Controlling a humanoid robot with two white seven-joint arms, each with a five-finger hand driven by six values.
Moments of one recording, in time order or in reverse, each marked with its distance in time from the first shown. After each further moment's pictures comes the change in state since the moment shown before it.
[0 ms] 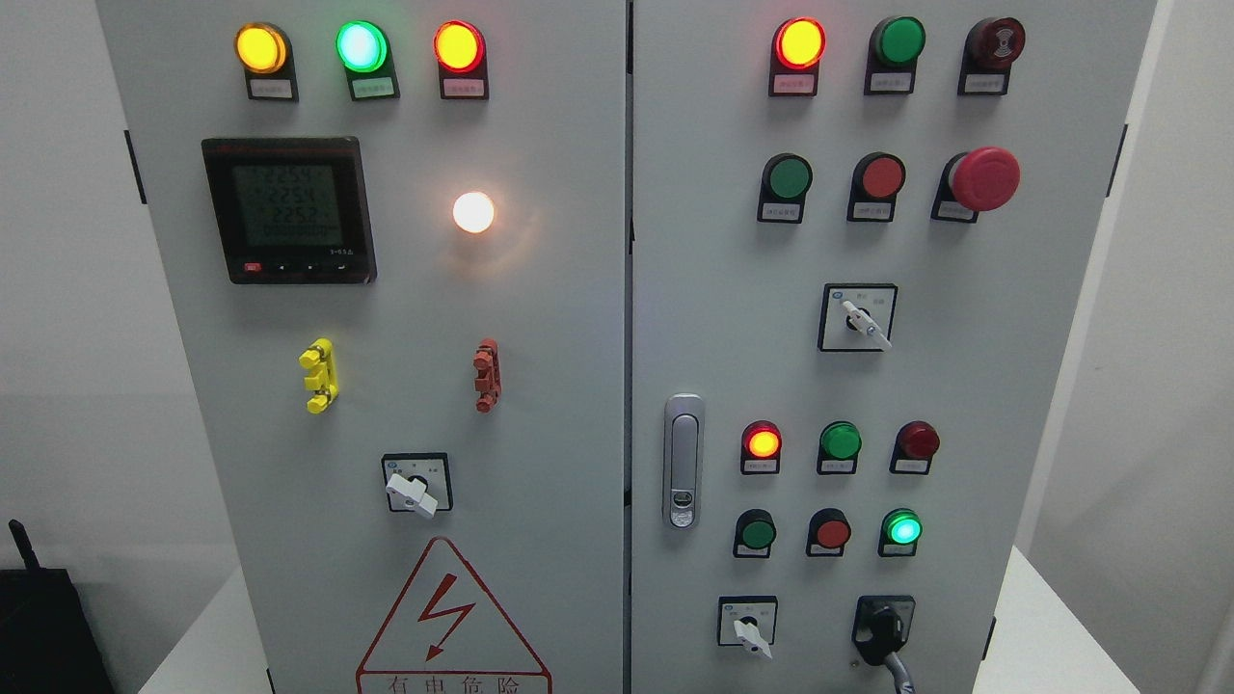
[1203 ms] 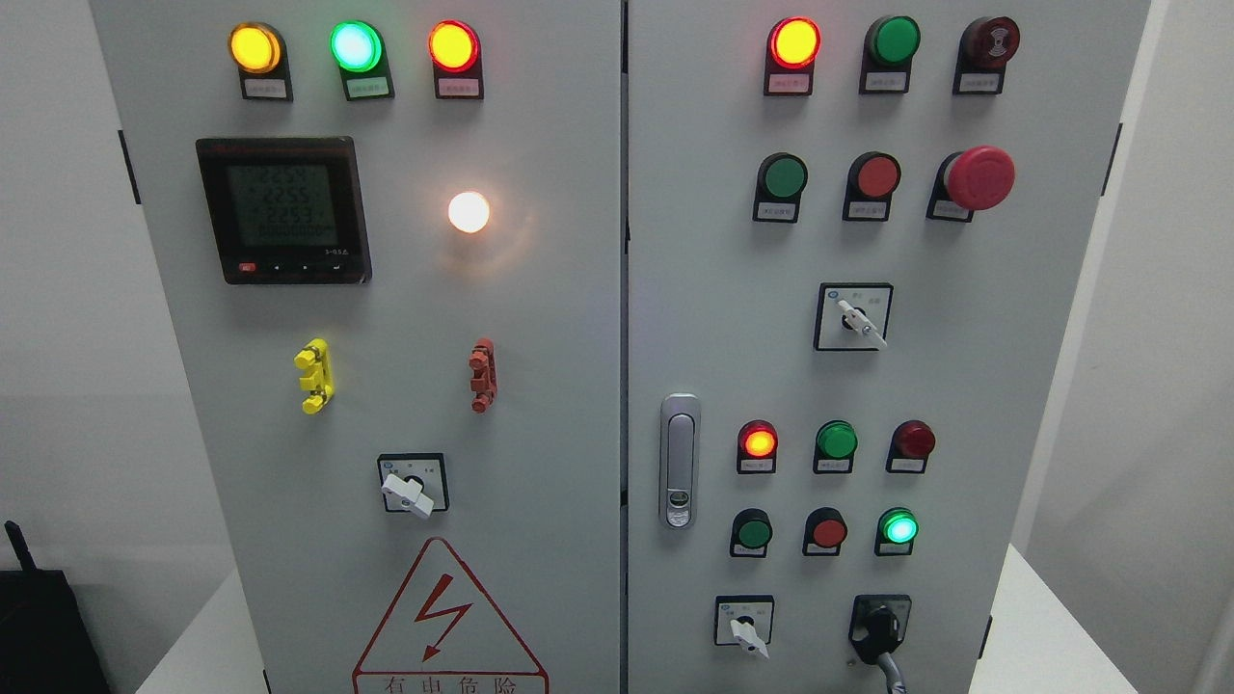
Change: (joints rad) left arm 0.000 0.000 0.000 0.000 0.000 0.000 0.000; right arm -0.004 -0.003 0.028 0.000 -0.001 0.001 -0.005
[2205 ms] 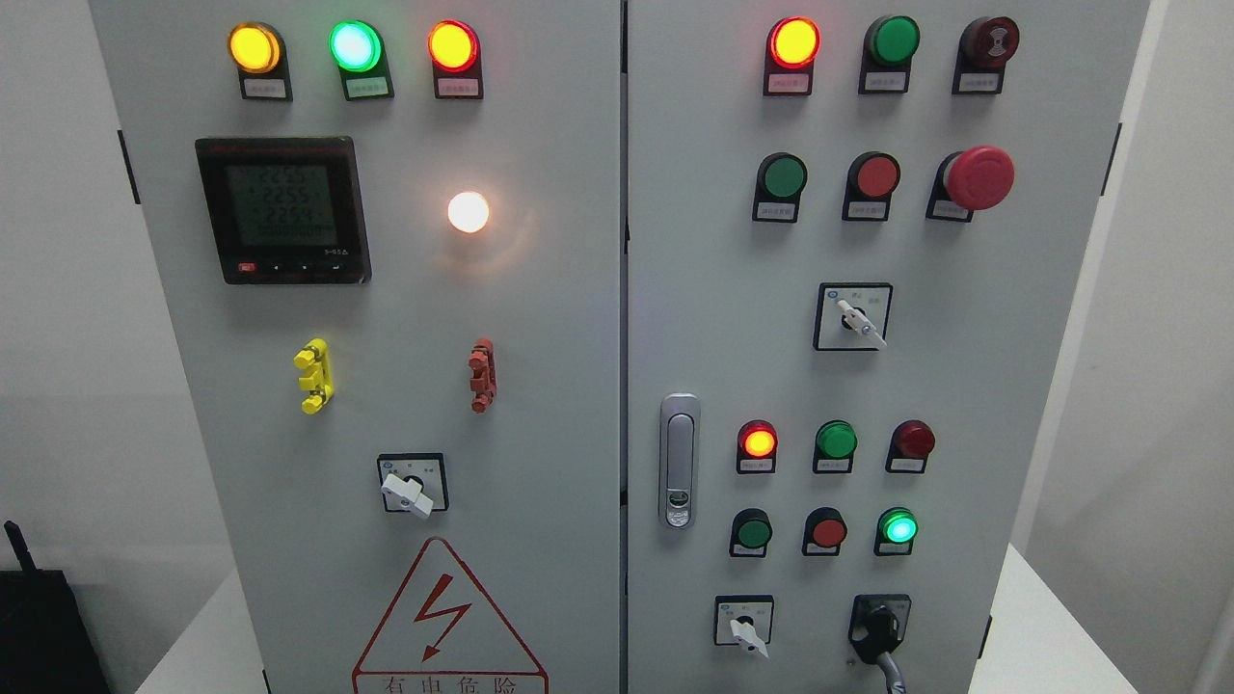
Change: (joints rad) left arm 0.000 0.000 0.000 0.000 0.000 0.000 0.000; right arm -0.001 -0.001 0.001 0.000 0.000 0.000 0.002
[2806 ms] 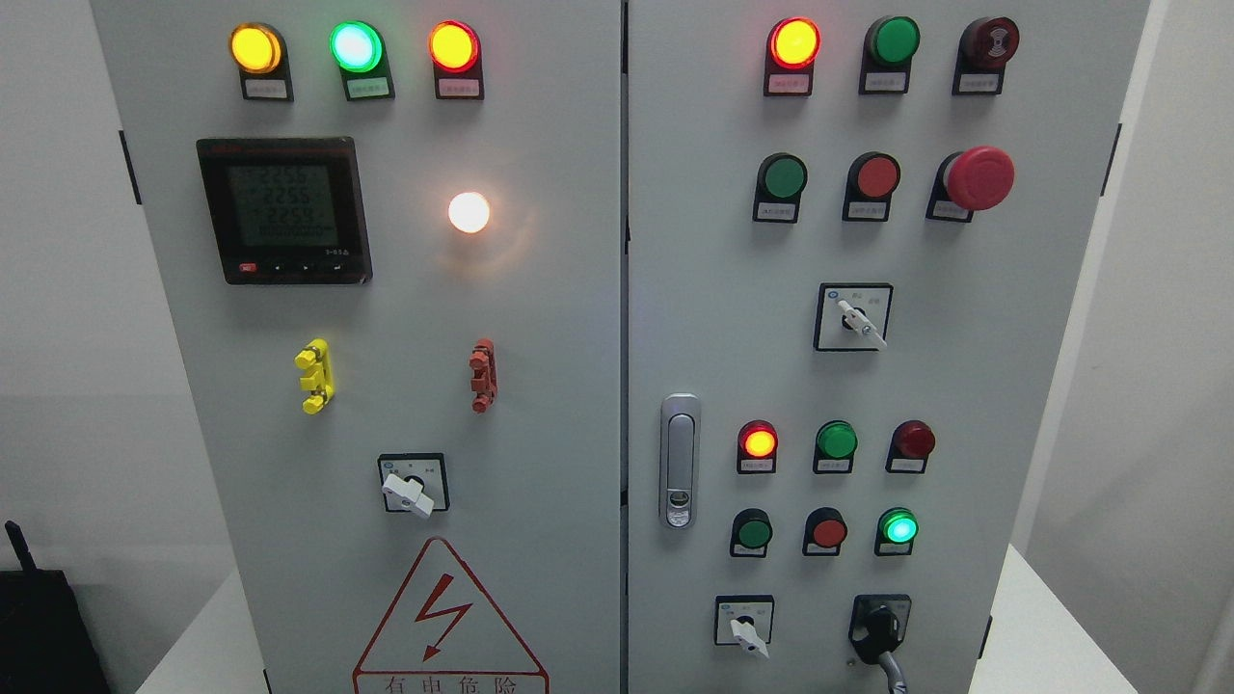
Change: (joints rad) left arm 0.000 0.000 0.000 0.000 0.000 0.000 0.000; right arm 0.000 -0.002 -0.002 0.000 0.000 -0.001 0.004
